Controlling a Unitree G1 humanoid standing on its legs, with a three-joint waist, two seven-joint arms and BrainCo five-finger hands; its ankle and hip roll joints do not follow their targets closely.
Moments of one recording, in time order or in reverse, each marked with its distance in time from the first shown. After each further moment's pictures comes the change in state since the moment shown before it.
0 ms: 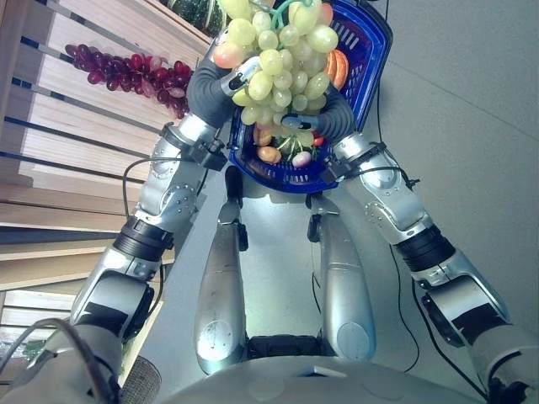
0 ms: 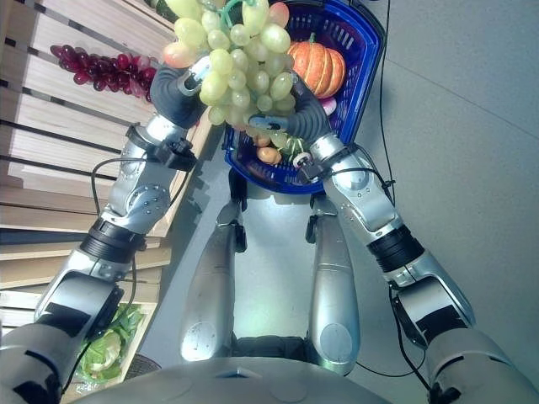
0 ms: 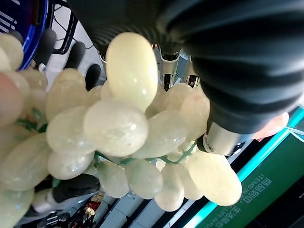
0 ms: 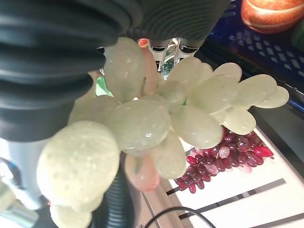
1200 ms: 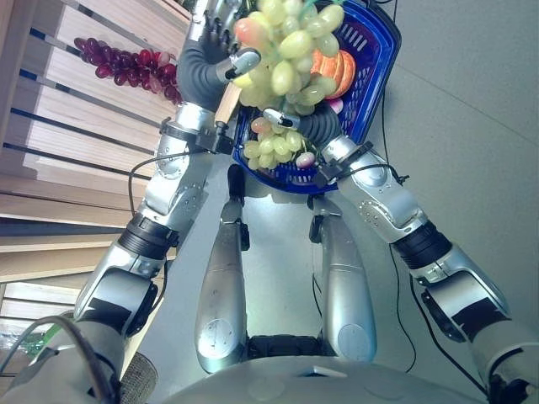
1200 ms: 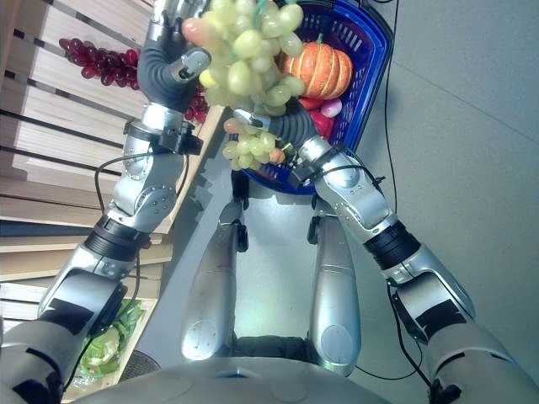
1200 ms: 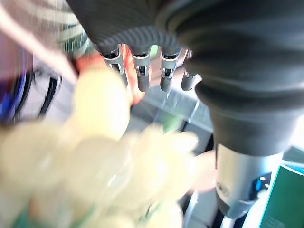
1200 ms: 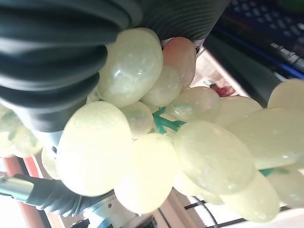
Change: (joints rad) left arm -0.005 -0.007 0.002 -0.032 0.231 -0.090 0.538; right arm -0.035 -0.014 0.062 0.010 0.111 0.063 0.033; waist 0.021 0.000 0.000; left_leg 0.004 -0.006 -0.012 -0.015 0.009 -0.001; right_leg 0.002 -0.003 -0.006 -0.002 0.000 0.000
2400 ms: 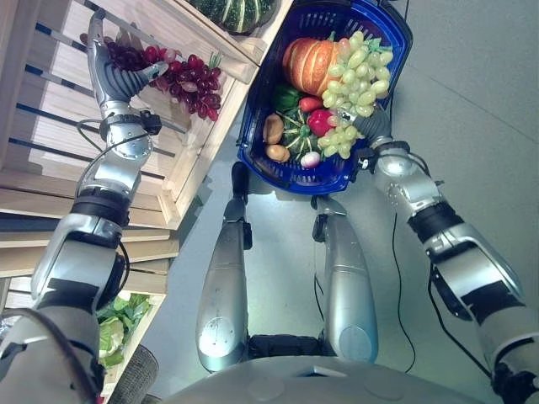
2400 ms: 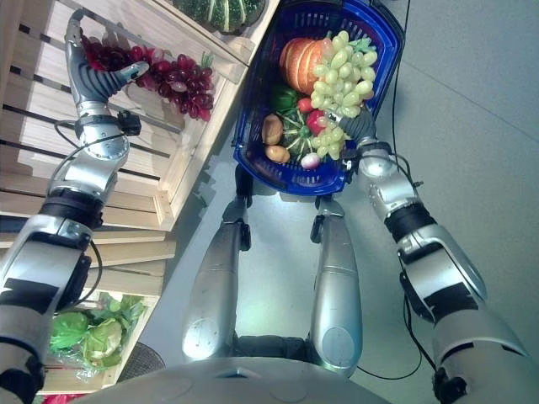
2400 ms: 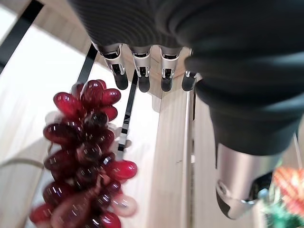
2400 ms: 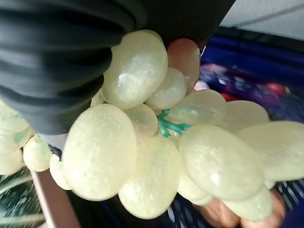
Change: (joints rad) left arm -0.244 0.229 -0.059 0.776 0.694 0.237 0.478; right arm -0.254 -0.053 -0.026 0.764 -0.056 0.093 -0.263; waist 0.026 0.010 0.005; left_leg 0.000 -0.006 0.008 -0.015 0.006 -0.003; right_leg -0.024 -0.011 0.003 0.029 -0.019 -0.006
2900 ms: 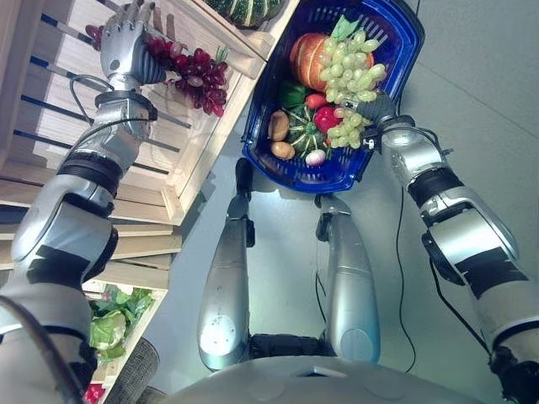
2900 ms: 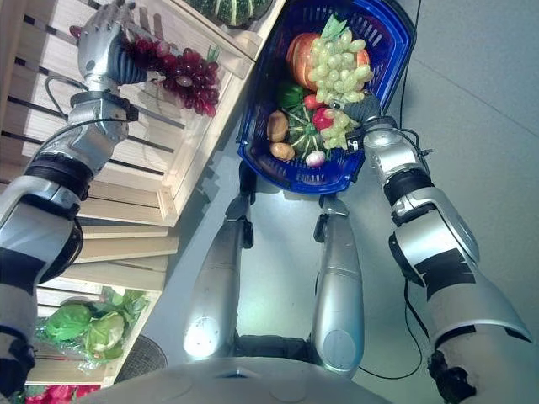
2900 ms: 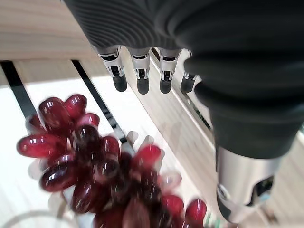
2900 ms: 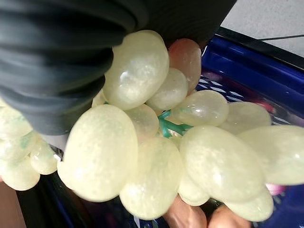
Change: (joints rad) left arm -0.188 0.035 -0.289 0.169 0.340 0.097 -0.105; right arm -0.142 0.050 0.029 0.218 -0.123 0.093 0.085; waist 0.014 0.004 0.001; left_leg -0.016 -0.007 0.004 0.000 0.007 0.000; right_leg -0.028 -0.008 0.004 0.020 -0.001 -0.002
